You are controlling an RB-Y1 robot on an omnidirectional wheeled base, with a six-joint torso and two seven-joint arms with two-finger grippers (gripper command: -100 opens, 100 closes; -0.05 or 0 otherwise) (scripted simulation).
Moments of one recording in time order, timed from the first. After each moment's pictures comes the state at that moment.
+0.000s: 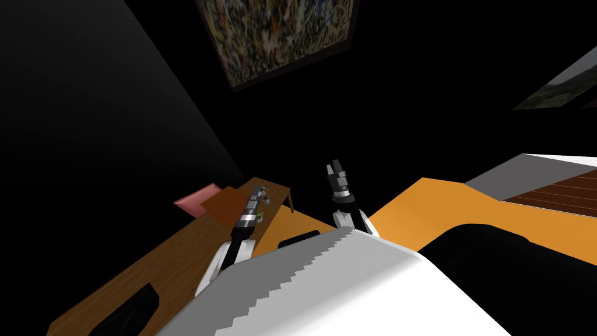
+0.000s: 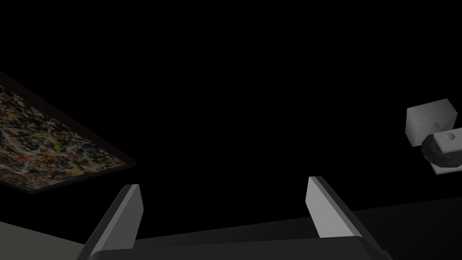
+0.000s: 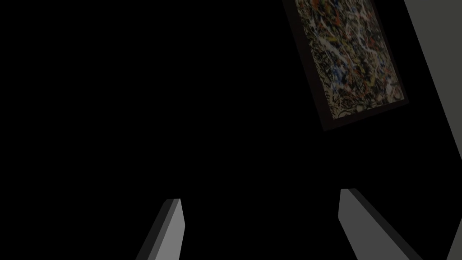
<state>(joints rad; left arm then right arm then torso) 0.39 0.24 -0.15 -1.99 -0.21 -0.29 0.01 0.49 -0.04 0.06 -2.25 0.09 -0.52 0.04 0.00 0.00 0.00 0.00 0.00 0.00</state>
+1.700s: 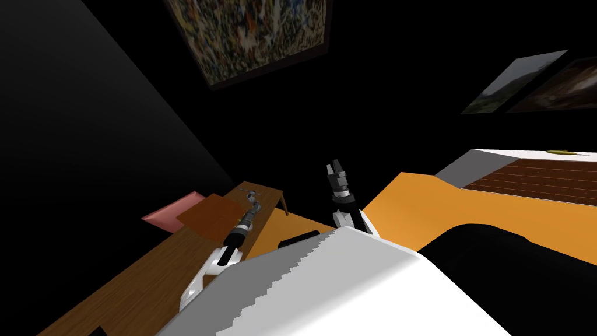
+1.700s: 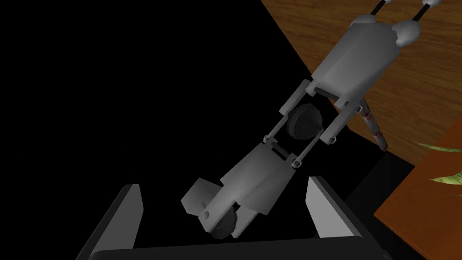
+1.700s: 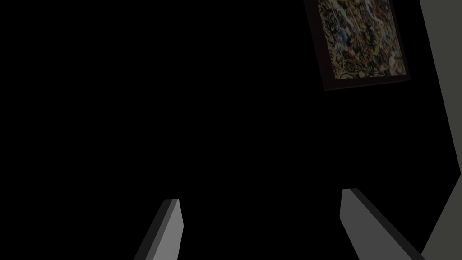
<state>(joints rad) 0.30 0.45 -0.12 -1.59 -0.32 -0.14 -0.13 0.49 -0.04 0.06 -2.25 0.09 -0.52 0.04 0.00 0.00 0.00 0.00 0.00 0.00</state>
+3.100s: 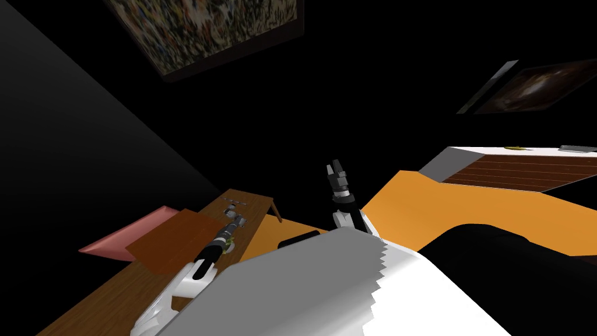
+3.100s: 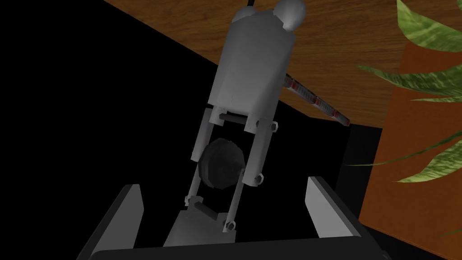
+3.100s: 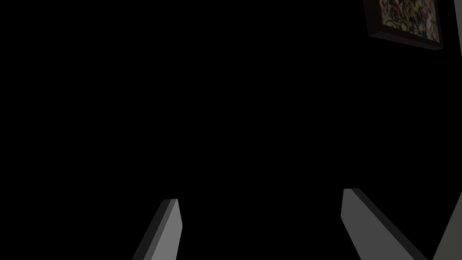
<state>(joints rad) 0.30 0.61 -0.04 -1.37 -0.39 -0.07 -0.20 0.49 -0.04 0.06 -2.25 0.09 -0.52 0.04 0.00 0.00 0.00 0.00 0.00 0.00</state>
